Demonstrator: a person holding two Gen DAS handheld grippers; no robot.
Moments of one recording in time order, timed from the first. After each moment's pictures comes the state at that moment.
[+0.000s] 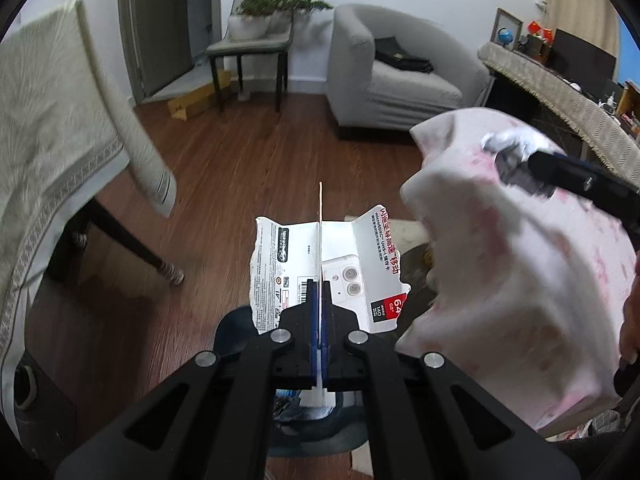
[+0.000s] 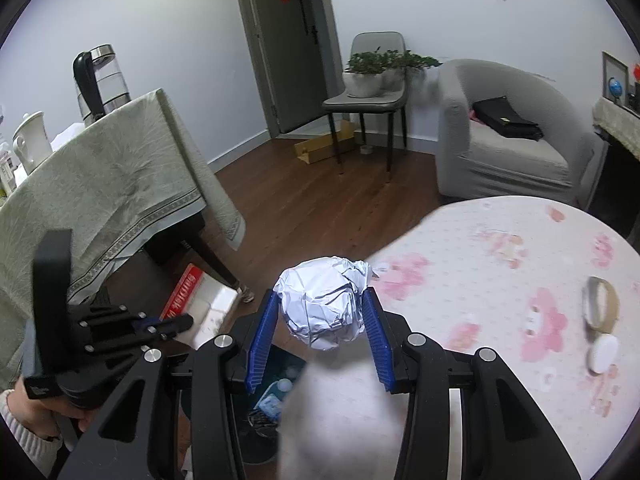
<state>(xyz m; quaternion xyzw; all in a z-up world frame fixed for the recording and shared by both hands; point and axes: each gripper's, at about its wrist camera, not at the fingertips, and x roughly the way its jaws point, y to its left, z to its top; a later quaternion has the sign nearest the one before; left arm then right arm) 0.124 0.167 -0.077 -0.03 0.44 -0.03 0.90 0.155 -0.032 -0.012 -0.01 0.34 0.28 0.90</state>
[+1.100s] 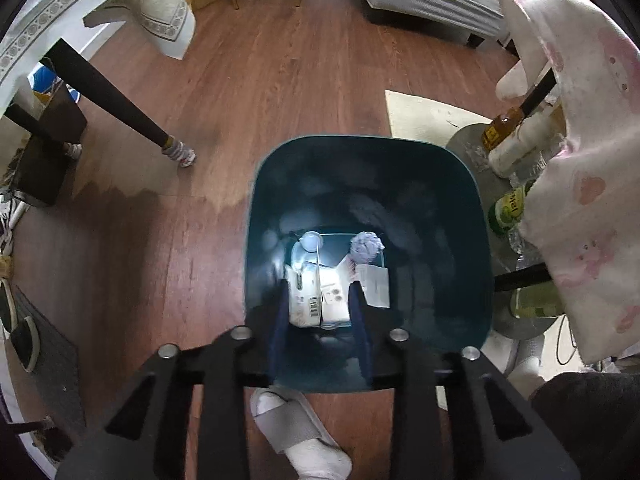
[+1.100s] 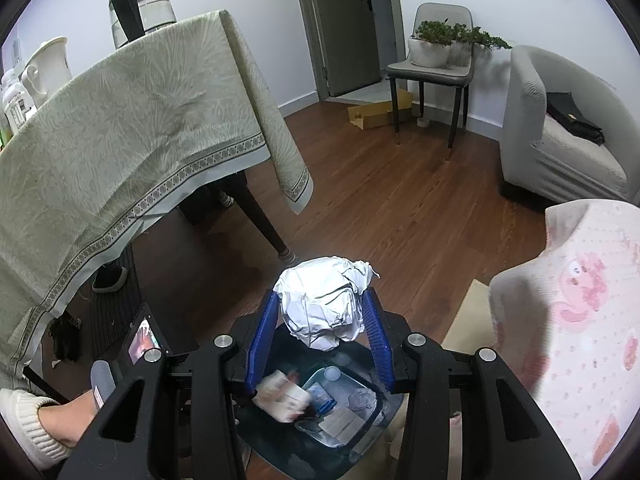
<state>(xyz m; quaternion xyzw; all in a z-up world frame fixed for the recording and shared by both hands) 0.101 0.240 -0.215 -0.02 0.59 -0.02 0.81 0.151 0.091 -0.056 -0.06 0.39 0.35 0.85</state>
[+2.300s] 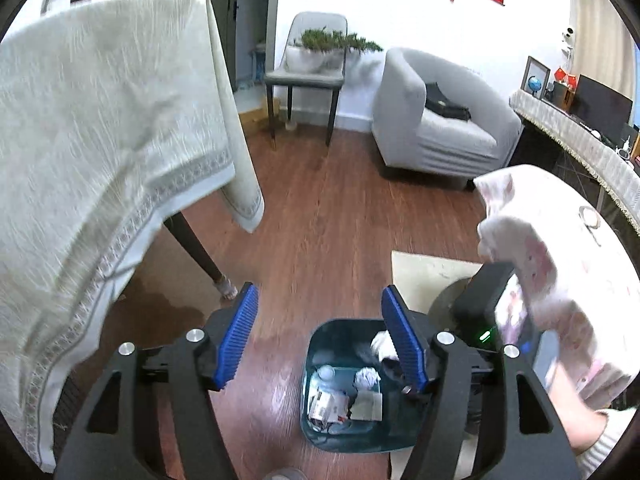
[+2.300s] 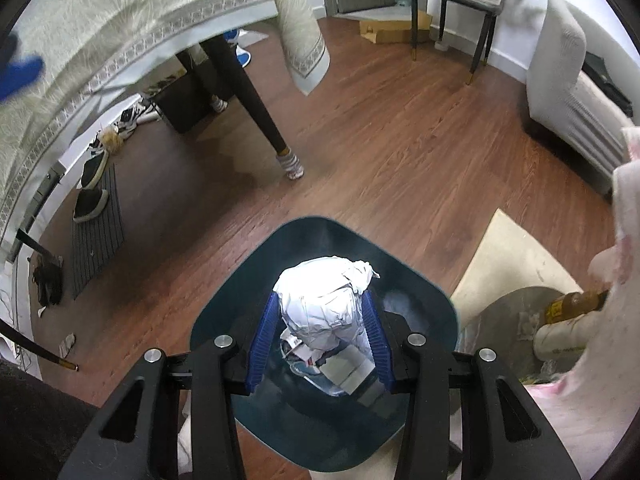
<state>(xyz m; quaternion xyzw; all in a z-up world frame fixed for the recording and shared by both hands) 0.075 0.281 -0.037 -0.05 0.36 0.02 0.93 0.144 0.143 -0.178 -0.13 0.51 0.33 0.78</state>
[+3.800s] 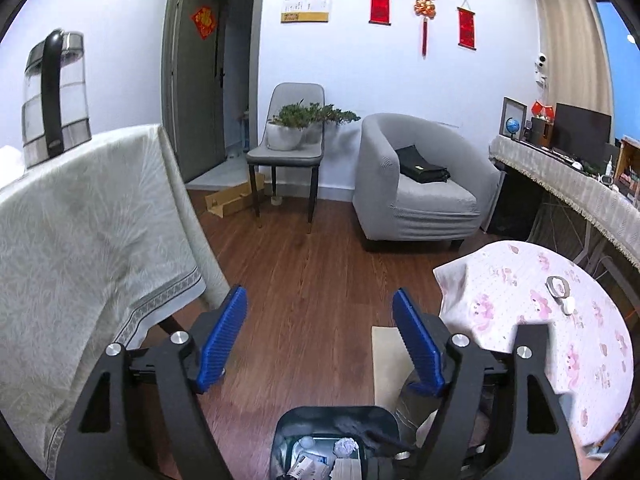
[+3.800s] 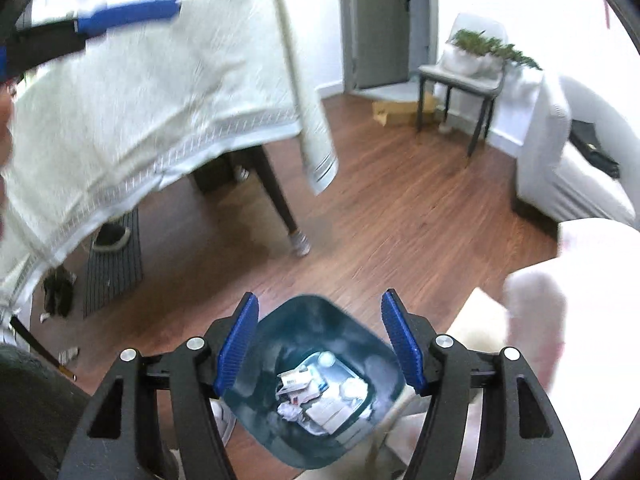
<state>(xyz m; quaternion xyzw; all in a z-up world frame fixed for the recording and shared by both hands) 0.101 0.220 0.058 -0.02 0.25 0.01 0.97 0.126 0.079 -0.047 -0.11 0.37 0.37 0.85</state>
